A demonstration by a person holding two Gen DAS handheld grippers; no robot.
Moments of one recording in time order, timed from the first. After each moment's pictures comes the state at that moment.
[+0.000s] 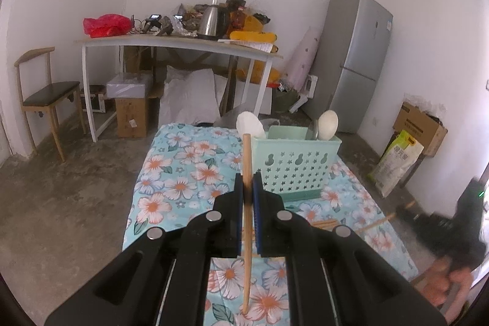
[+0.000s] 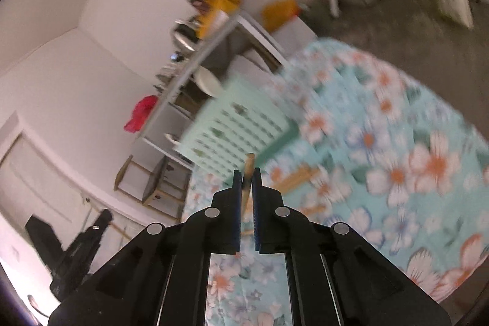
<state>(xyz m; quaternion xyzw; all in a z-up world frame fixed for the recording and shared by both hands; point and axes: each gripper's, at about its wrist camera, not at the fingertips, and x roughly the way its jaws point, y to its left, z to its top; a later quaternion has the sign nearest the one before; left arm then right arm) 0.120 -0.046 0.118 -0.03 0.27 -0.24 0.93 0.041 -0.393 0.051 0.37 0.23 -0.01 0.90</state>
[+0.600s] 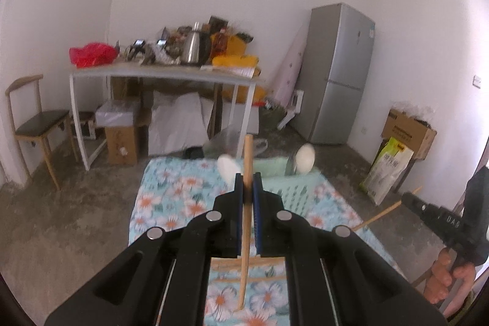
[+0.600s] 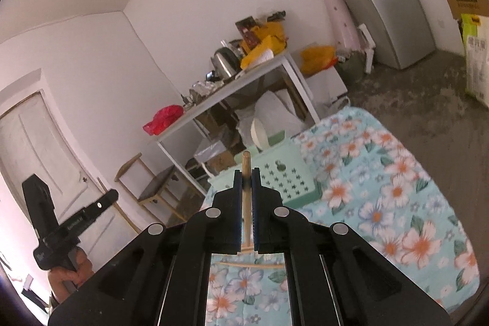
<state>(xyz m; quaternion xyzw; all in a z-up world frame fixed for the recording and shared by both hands) 0.117 -0.058 0.180 -0.03 0.21 -0.27 0.94 0.041 -0.393 0.111 0.28 0.16 0.01 0.95</state>
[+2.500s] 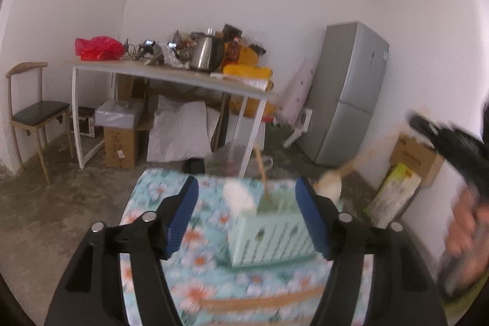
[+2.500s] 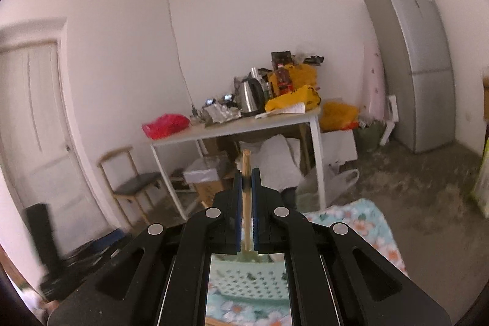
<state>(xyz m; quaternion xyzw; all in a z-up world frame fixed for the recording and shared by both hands) 0.180 -0.065 0.138 -0.07 0.20 -0.25 0.94 0.154 -0.359 0.193 0.09 0.12 0.01 0.99</state>
